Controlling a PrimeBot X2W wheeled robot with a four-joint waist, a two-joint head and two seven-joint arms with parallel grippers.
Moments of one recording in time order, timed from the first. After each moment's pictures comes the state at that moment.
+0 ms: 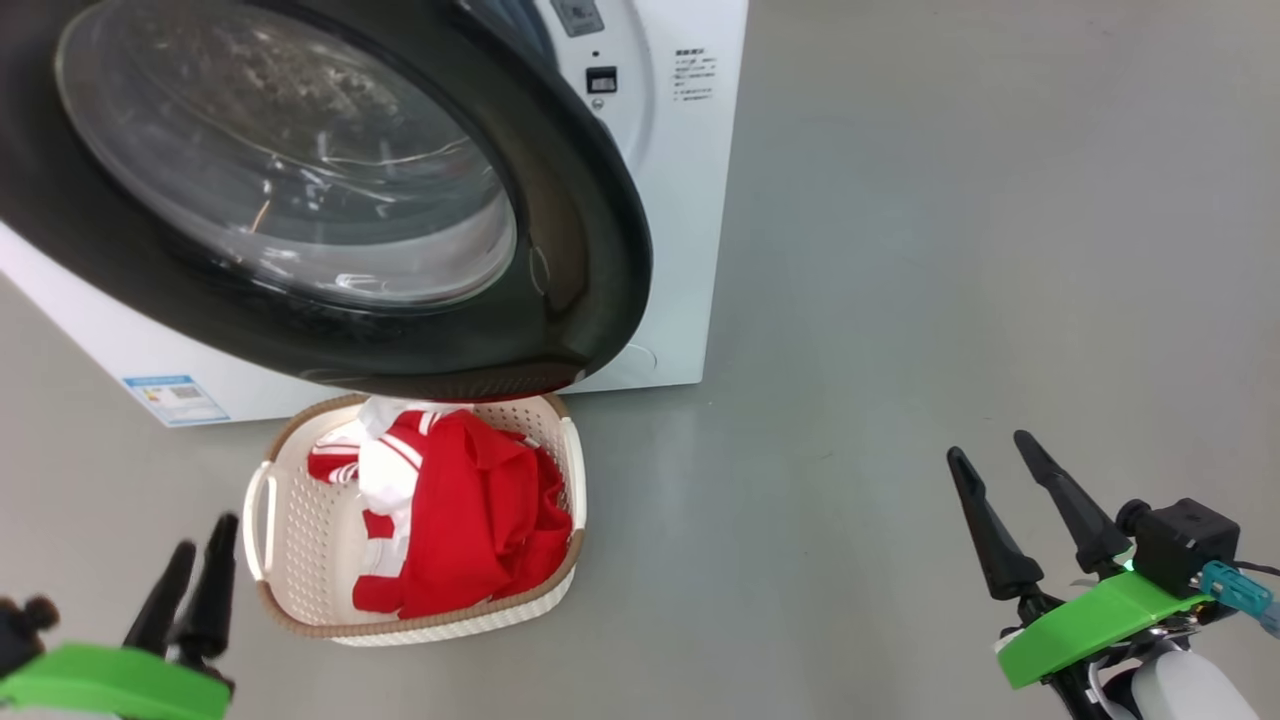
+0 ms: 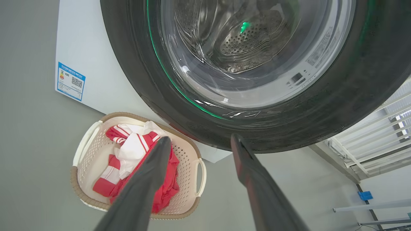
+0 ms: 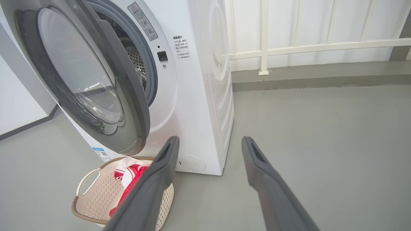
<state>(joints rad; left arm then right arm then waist) -0.21 0.49 -0.44 0.34 -1.34 -0.13 -0.17 -0.16 -0.27 0.17 0.23 0.44 0.13 -0.25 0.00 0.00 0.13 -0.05</state>
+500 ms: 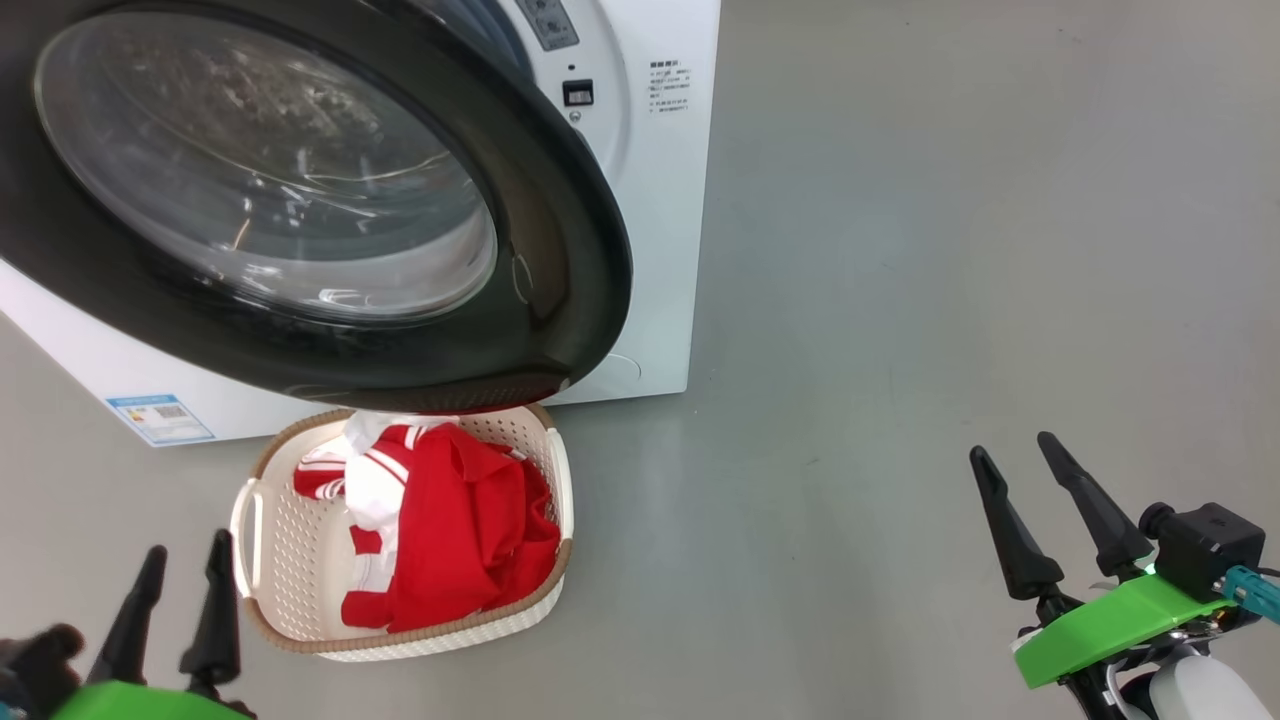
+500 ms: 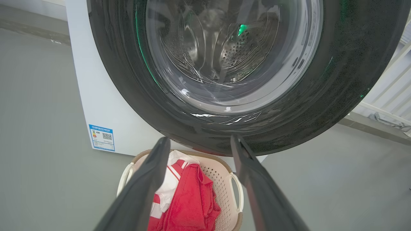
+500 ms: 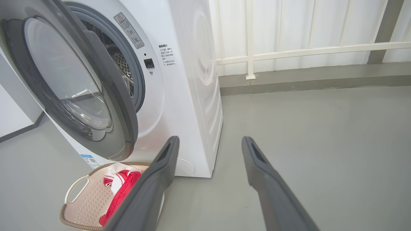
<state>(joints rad) -0.12 0.33 -0.18 0.36 -0.76 -0.13 -0.25 -0.14 -0.27 0.13 0.22 0.44 0.13 -0.25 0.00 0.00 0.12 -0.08</state>
